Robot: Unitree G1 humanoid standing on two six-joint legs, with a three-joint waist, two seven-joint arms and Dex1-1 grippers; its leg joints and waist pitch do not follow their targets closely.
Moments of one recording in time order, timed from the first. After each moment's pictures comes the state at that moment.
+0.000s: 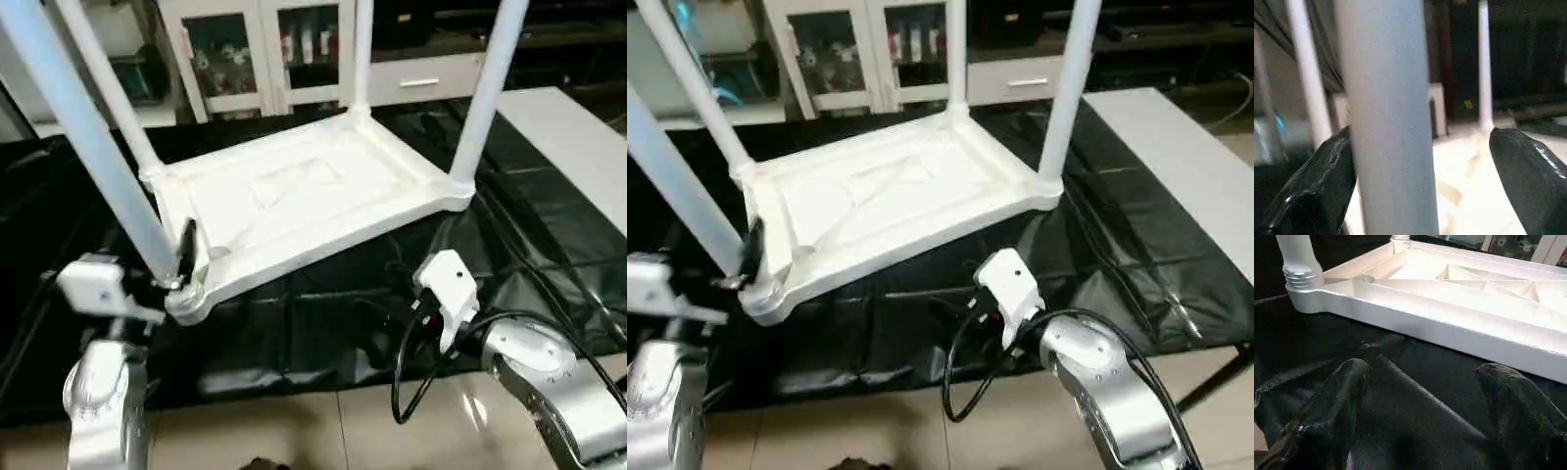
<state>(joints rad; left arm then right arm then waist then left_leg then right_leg) -0.02 0.11 0.26 0.05 -0.20 -0.23 -0.38 -0.05 -0.44 0.18 -0.34 0.22 0.48 0.58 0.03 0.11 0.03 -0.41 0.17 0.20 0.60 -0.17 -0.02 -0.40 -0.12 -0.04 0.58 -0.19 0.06</state>
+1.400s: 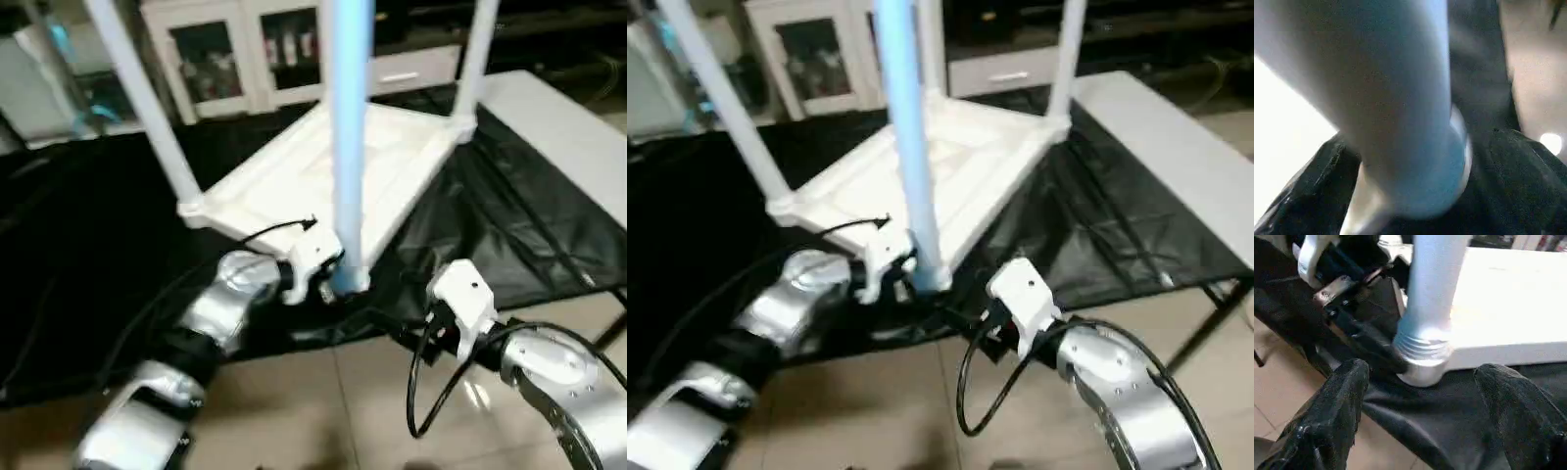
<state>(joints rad) -0.62 0.26 -0.37 0.65 0.06 0.04 -0.88 0.01 -0.51 0.16 -0.40 0.22 0.50 0.59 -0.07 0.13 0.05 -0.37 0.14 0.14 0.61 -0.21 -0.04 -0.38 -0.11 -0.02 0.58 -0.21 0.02</state>
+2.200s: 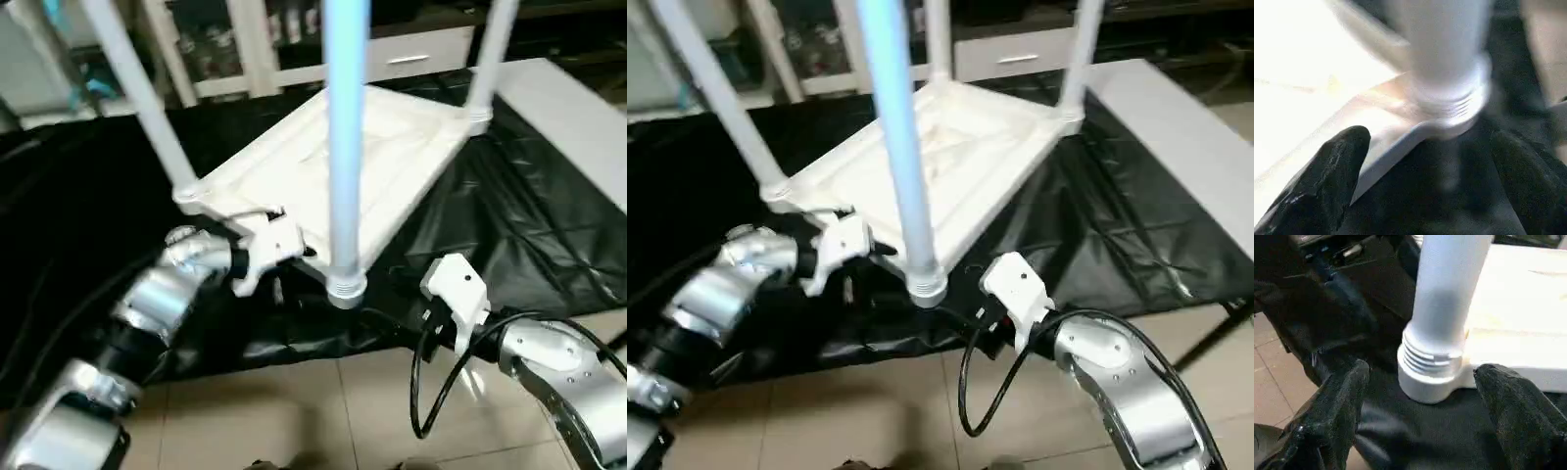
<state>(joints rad) -0.65 0.47 -0.35 0.42 0.05 0.15 -1.05 -0.06 -0.53 0.17 -0.39 0.23 0.49 0.67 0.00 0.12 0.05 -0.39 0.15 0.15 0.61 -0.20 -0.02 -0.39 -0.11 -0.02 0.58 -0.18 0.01</state>
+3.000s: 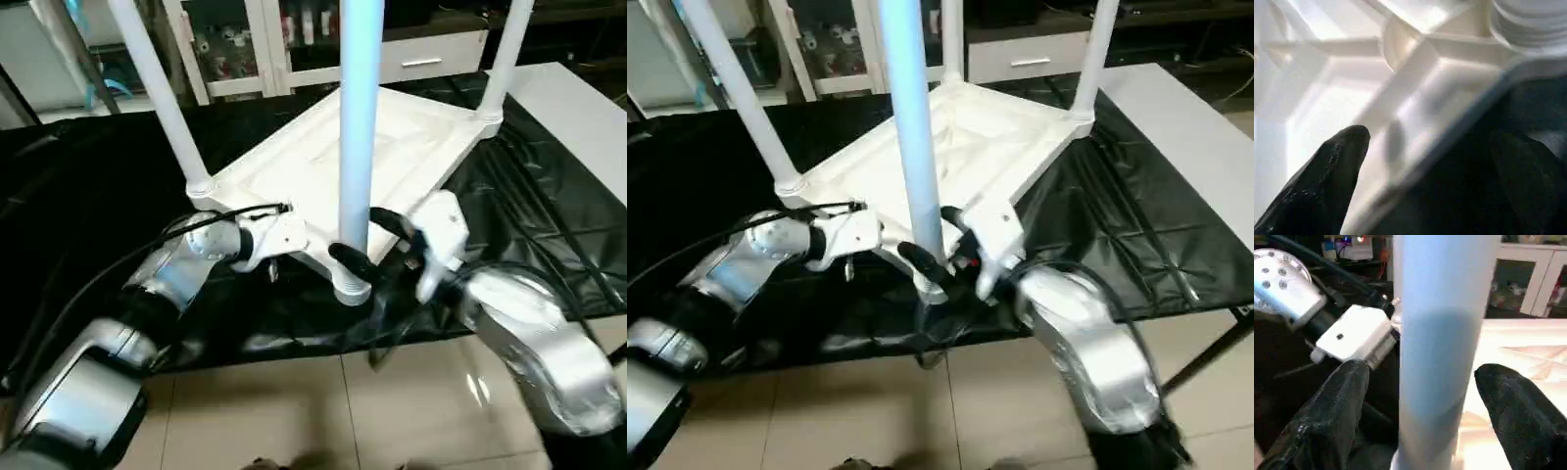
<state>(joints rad) -0.82 0.39 -0.45 0.74 0.27 -0.10 -0.84 -0.30 -0.29 0.17 -0.33 0.27 0.58 0.49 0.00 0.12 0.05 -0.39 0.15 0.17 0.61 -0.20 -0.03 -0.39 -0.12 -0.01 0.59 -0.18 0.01</state>
